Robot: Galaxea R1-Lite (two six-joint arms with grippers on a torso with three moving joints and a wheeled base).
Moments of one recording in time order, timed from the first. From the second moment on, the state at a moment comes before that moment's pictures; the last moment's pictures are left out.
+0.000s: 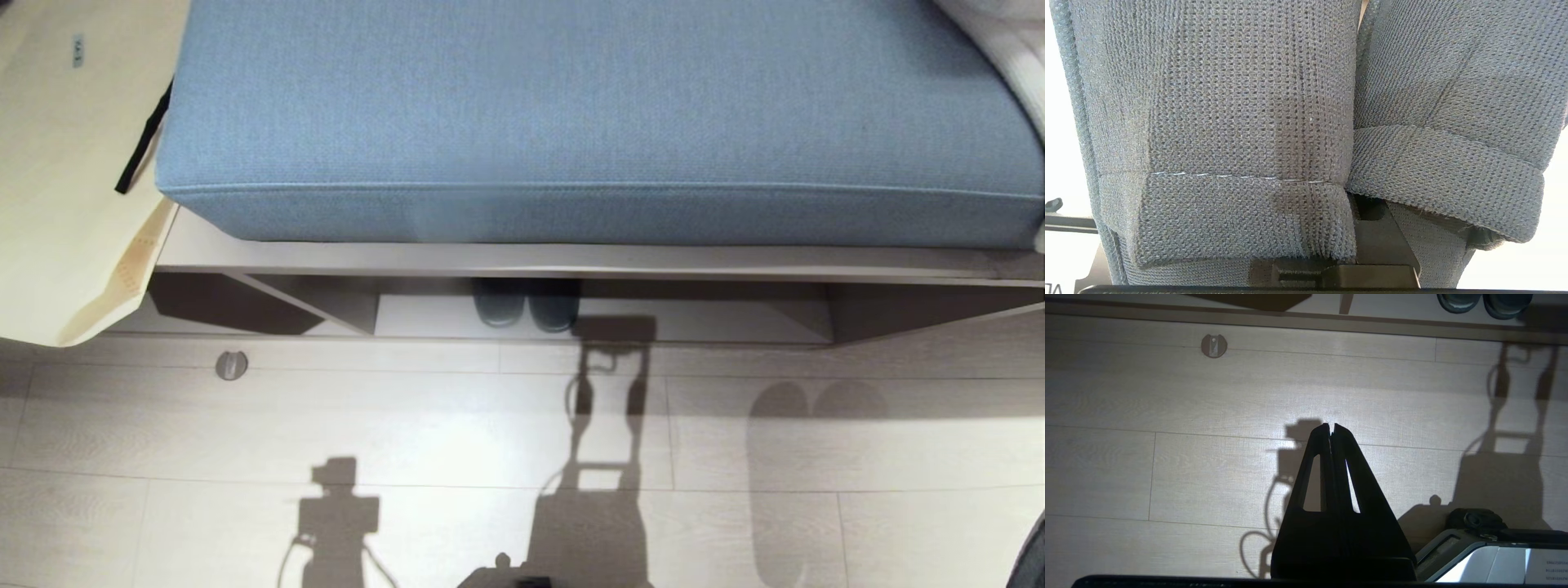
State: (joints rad) left arm 0.00 0.00 0.00 -0.01 0.01 -0.06; right arm 0.01 0.00 0.00 0.00 0.01 -0.03
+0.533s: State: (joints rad) left arm 0.00 0.00 0.00 -0.01 0.01 -0.06; right arm 0.01 0.00 0.00 0.00 0.00 -0.03
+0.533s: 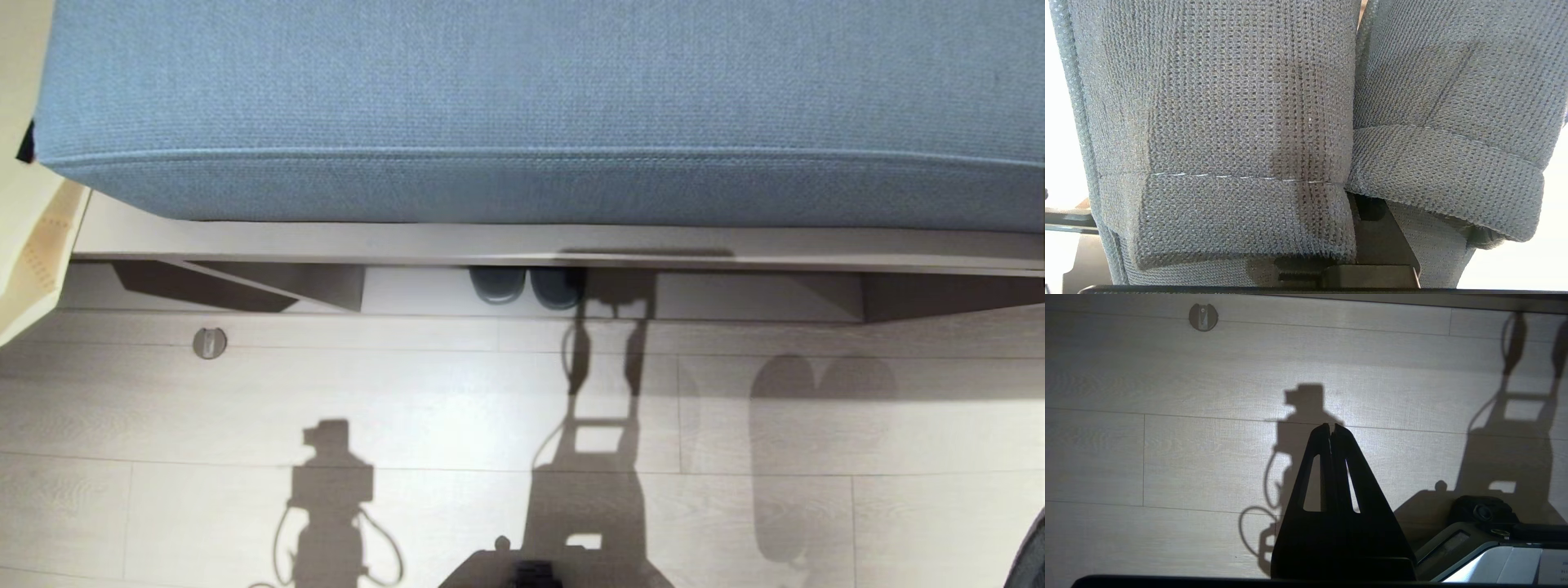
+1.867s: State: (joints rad) left arm 0.00 0.00 0.00 -0.01 0.01 -0.07; right arm 0.01 0.04 -0.09 0.03 0.04 -0.09
